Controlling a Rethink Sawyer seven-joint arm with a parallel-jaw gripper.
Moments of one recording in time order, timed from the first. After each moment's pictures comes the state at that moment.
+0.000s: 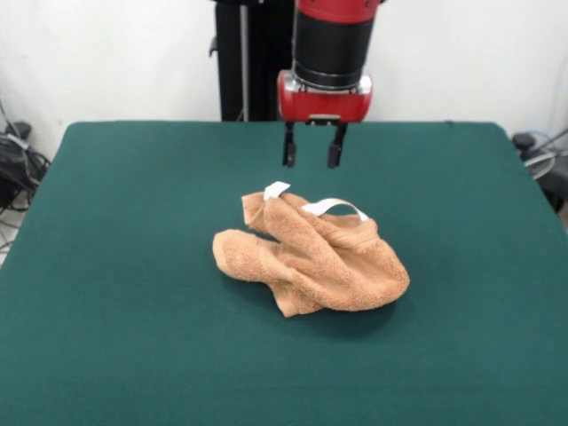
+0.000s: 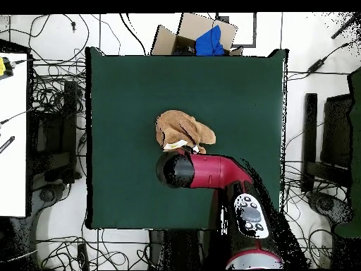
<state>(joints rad) -0.28 -0.71 0.06 1.85 -0.22 0.40 1.57</state>
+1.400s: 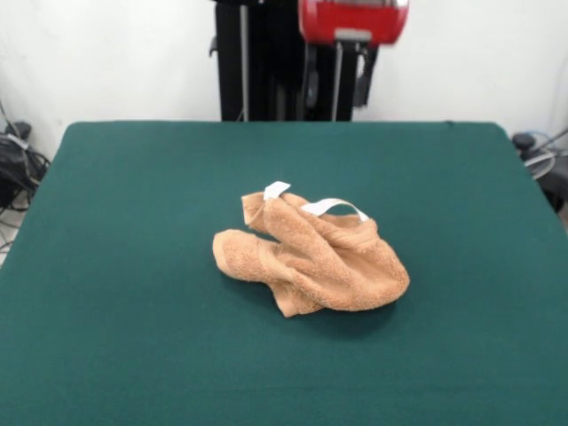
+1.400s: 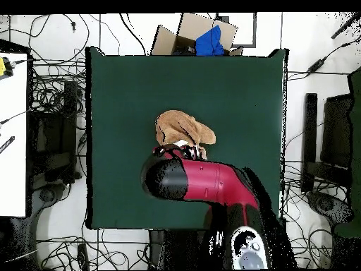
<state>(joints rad) -0.26 -0.98 0.06 1.93 -0.12 0.45 1.57</state>
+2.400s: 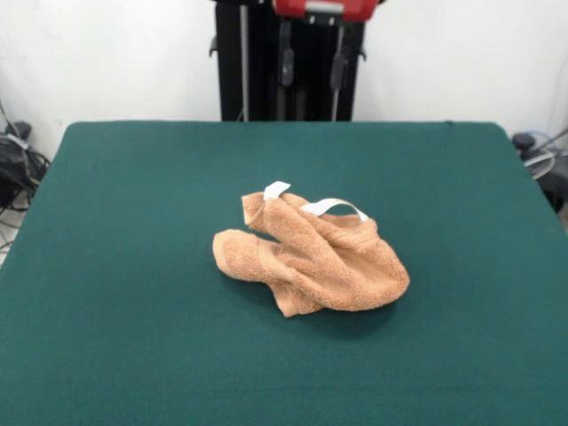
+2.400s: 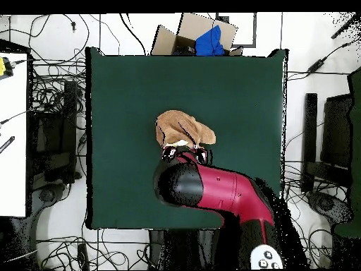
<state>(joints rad) -0.32 -0.98 0.06 1.97 -0.07 0.38 1.57</state>
